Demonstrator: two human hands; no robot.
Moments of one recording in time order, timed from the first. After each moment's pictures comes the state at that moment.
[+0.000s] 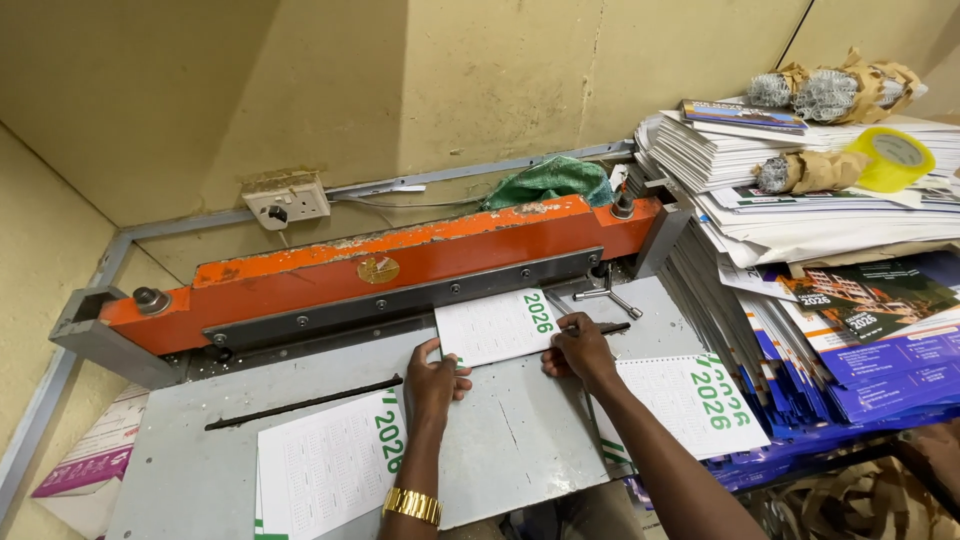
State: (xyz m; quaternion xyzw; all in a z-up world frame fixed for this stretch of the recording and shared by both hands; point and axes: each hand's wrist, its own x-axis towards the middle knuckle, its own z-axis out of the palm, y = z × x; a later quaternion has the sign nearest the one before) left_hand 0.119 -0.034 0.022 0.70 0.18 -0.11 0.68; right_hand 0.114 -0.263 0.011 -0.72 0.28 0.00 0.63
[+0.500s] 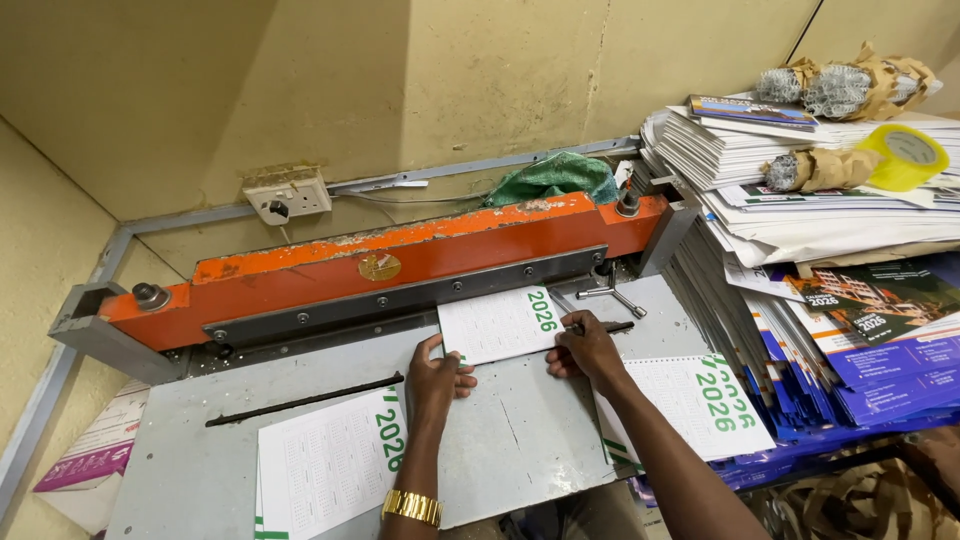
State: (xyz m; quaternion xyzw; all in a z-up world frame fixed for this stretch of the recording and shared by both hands) left_hand 0.120 -0.028 0.025 0.70 0.15 -0.14 0.69; right_hand 0.110 -0.271 0.024 -0.71 0.25 0.06 0.66
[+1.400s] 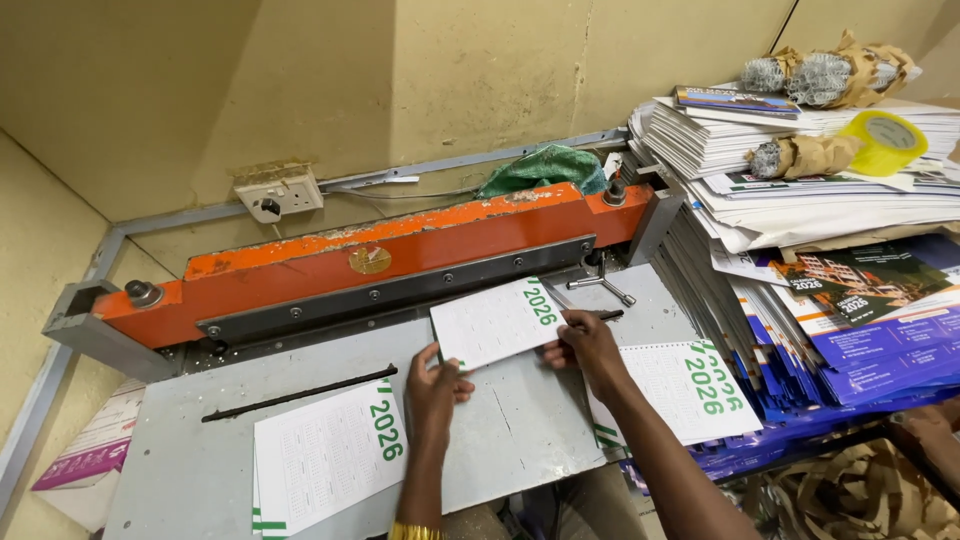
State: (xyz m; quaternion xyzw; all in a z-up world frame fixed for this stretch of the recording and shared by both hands) left_hand 0.082 -0.035 0.021 0.67 0.15 -0.09 0.72; right_hand 0.075 -0.269 0.045 -0.66 0.22 0.01 0.72
